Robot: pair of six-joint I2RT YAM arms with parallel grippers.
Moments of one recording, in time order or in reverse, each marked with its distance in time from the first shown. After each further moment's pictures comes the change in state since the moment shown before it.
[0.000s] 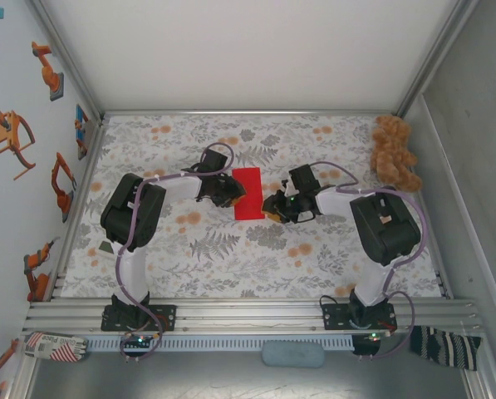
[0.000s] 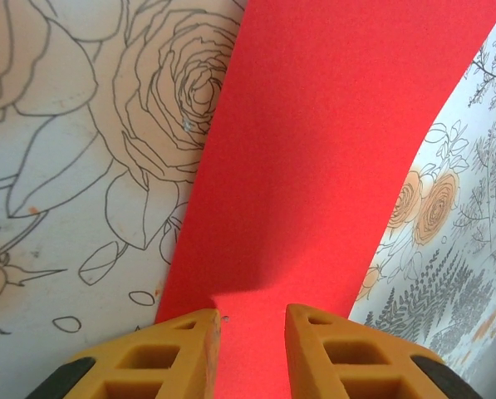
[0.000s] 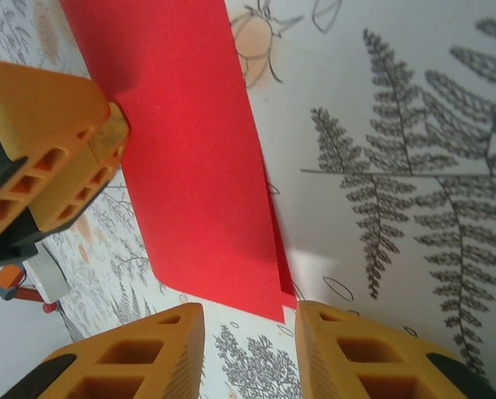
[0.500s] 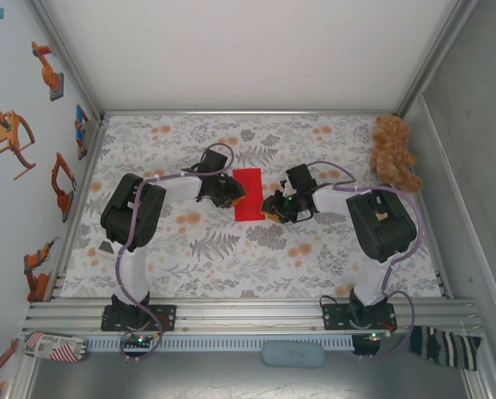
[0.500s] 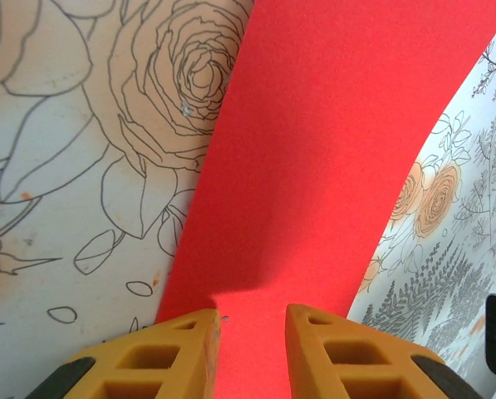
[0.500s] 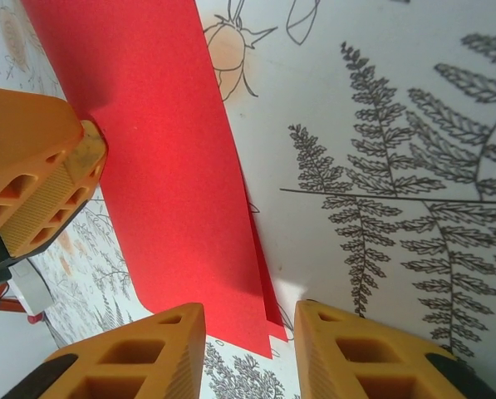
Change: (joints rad) left arm 0.000 0.000 0.001 -0.010 0.010 0.000; right arm 0.012 0.032 0.027 -0.029 0.024 -0.002
